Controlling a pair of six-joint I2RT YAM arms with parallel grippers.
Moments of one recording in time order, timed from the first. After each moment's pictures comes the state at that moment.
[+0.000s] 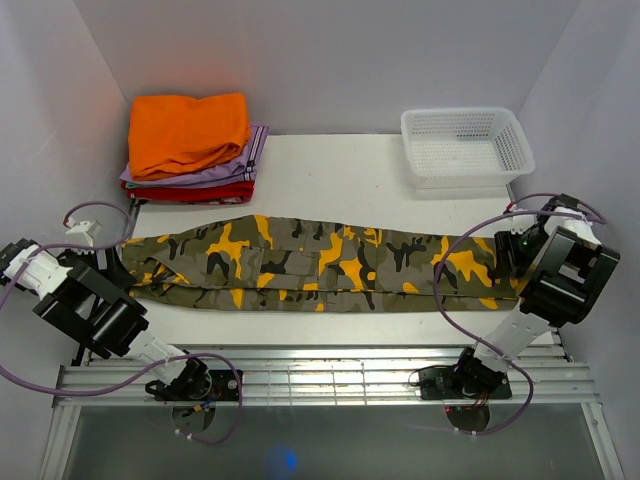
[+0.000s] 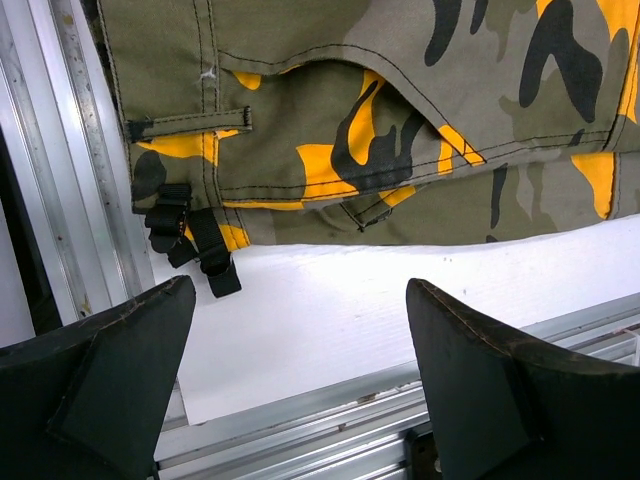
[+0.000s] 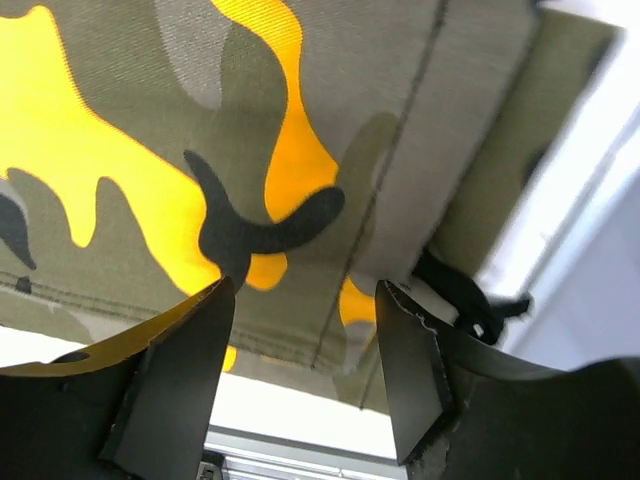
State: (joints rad) left arm 1.03 1.64 1.29 -1.15 0.71 1.05; right arm -0.53 1.80 1.19 -0.87 -0.23 -0.66
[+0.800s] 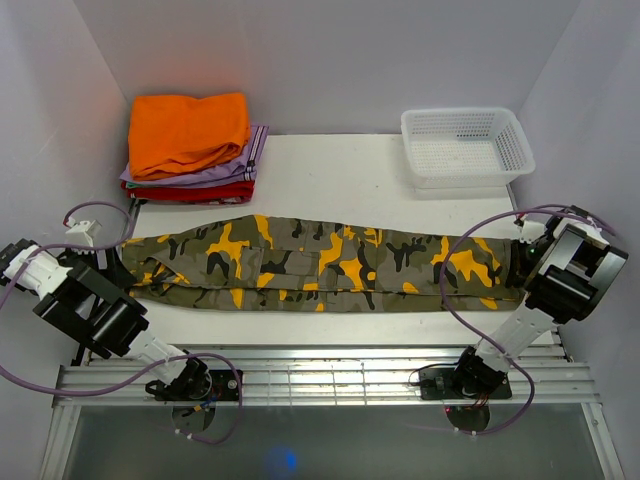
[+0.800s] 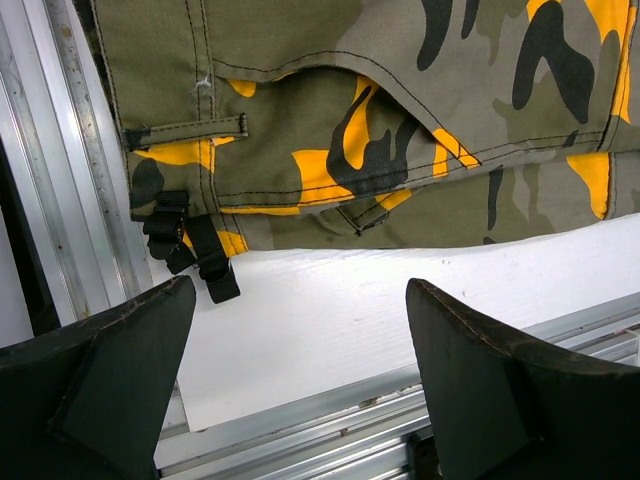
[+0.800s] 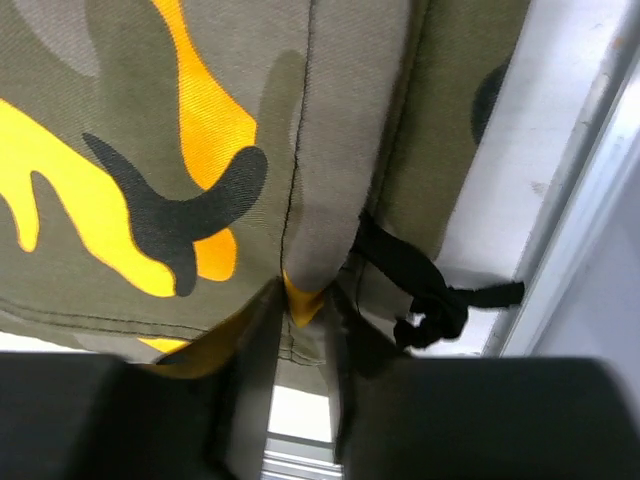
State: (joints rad) left arm 1.03 1.64 1.28 -1.16 0.73 1.08; right arm -0.61 1.83 1.18 -0.87 -0.24 -0.61
